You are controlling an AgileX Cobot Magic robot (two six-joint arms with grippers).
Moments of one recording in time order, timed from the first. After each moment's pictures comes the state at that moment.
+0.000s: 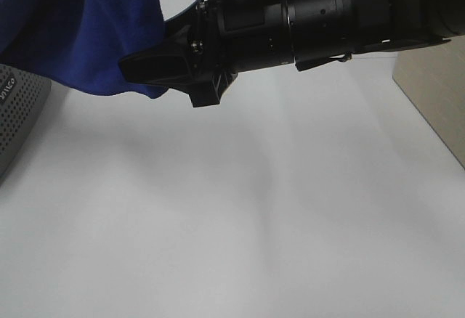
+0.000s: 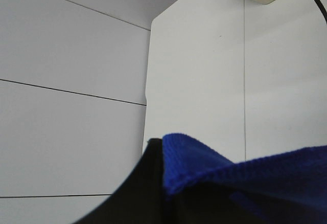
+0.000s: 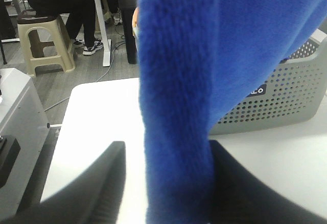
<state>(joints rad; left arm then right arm) -0.56 1.48 -1.88 -0.08 0.85 1.23 0.56 1.73 -1.05 1.74 0.79 -2.05</state>
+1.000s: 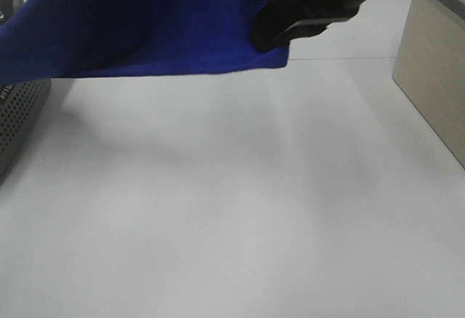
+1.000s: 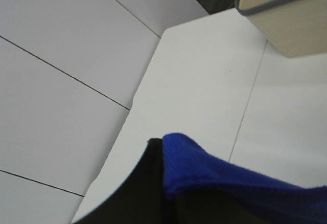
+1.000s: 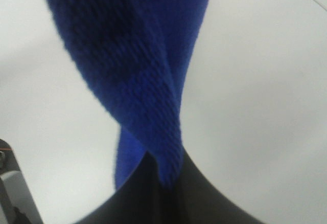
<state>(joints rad) -0.56 1.61 -1.88 -0.08 0.63 0.84 0.56 1.50 -1.30 0.37 0.79 -0.53</state>
